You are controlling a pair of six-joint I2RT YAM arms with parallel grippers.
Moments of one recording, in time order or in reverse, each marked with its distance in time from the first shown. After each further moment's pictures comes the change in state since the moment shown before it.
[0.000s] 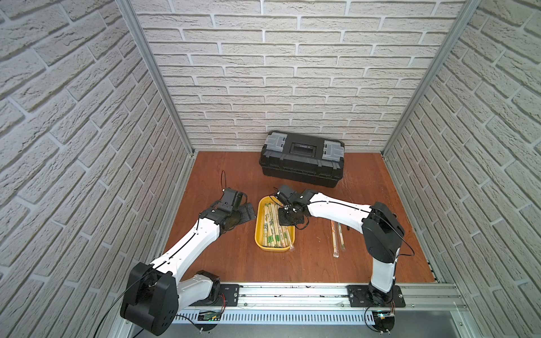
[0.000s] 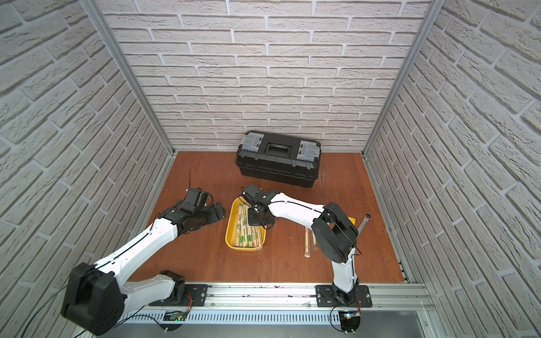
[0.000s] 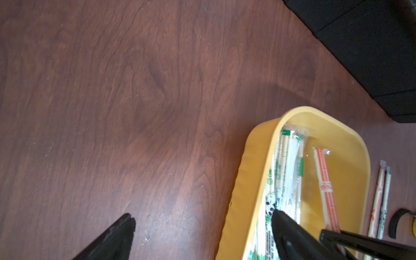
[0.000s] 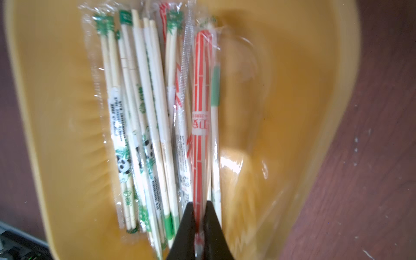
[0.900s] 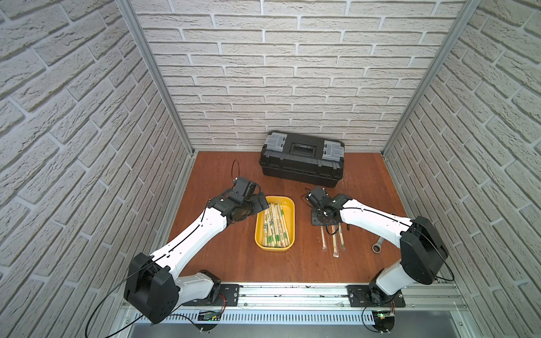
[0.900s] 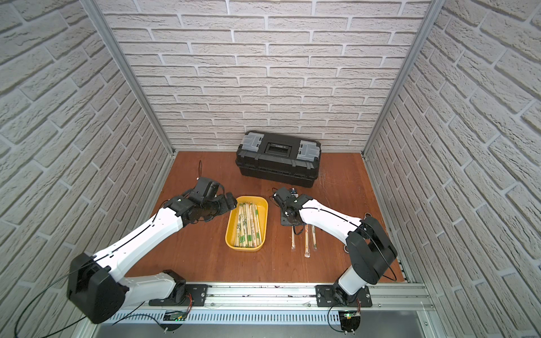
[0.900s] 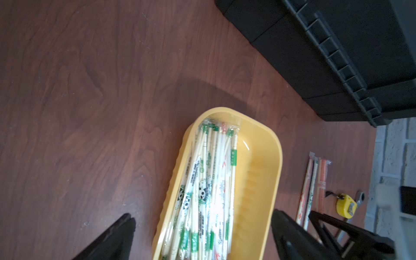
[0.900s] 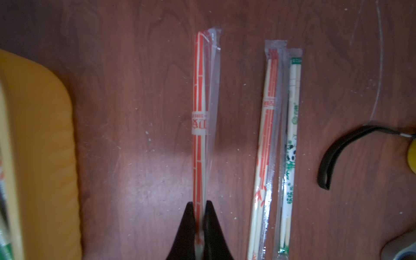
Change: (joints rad) left arm -0.164 0.099 0.281 -0.135 0.003 -0.204; right arm -0.171 -0.298 -0.367 -0.020 0.315 -0.092
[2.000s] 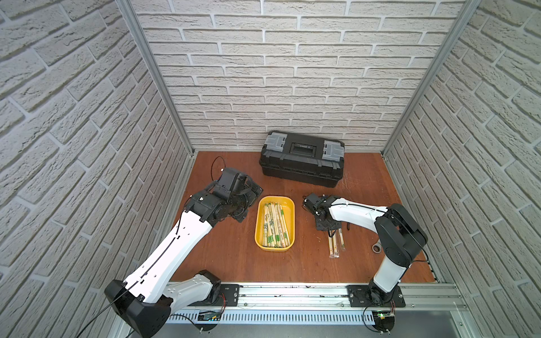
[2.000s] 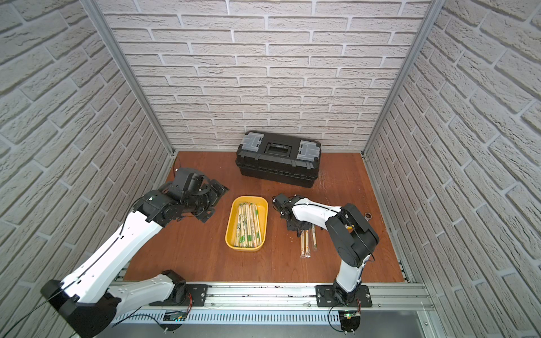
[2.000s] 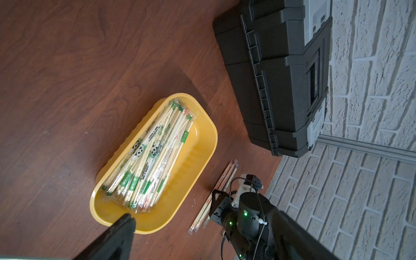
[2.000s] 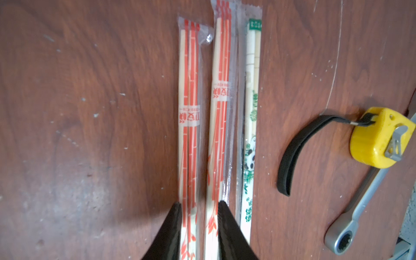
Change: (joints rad) left arm 0.008 -0.126 0.228 -0.254 0.068 -0.481; right arm -0.039 0.175 0.014 -0.084 0.132 0.005
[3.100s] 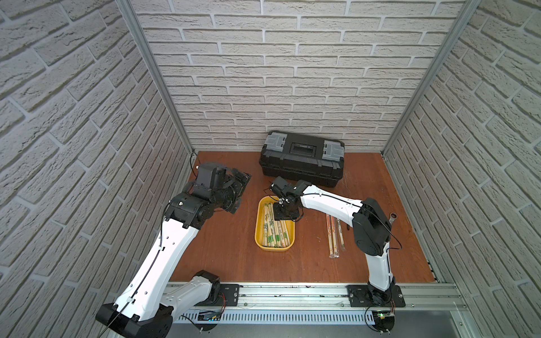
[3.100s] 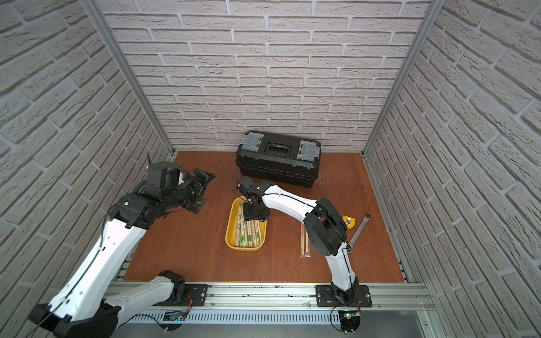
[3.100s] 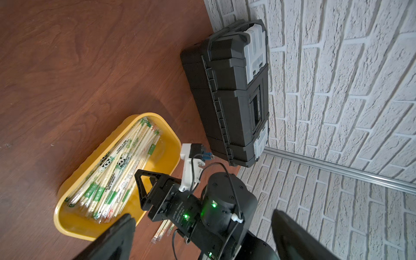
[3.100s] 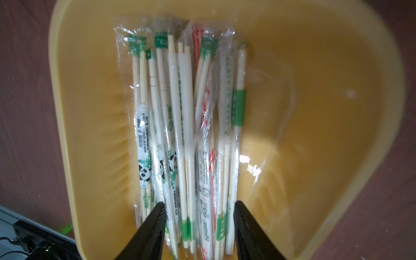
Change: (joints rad) left arm 0.142 -0.078 0.050 0.055 0.097 0.001; right arm 0.198 0.289 0.586 -0.044 -0.504 0.027
